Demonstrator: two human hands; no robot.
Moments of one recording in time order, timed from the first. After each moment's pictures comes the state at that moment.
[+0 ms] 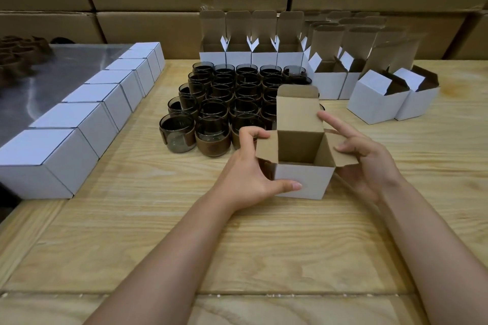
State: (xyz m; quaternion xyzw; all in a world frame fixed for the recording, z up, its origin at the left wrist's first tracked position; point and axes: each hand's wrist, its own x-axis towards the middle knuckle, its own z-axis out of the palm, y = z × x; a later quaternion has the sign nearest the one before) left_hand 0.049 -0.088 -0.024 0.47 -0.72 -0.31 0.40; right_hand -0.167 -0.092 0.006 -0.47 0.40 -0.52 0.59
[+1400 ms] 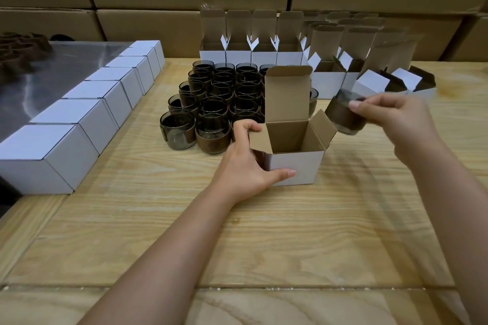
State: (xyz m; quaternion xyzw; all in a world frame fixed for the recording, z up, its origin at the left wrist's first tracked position) left_hand 0.049 -0.089 -0.020 0.51 -0.69 -0.28 0.43; right_hand -0.196 -0.110 0.052 -0.54 0.59 -0.52 0.29
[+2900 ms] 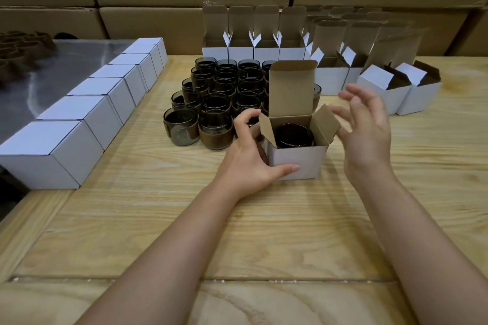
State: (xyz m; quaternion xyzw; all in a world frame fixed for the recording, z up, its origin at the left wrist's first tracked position) left_hand 0.048 -0.092 -0.025 0.46 -0.72 -0.26 0.46; right_hand -0.125 -0.088 0.025 -0.45 0.45 -0.69 0.34
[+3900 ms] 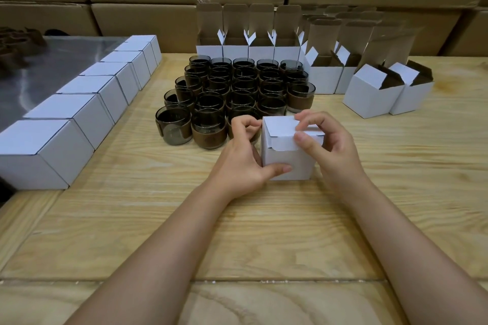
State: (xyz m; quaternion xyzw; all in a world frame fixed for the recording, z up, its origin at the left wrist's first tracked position) left_hand 0.046 -0.093 -0.025 0.44 -0.72 -0.30 0.44; right_hand -0.127 -0.083 -0.002 -0.66 0.38 -0.56 0.33
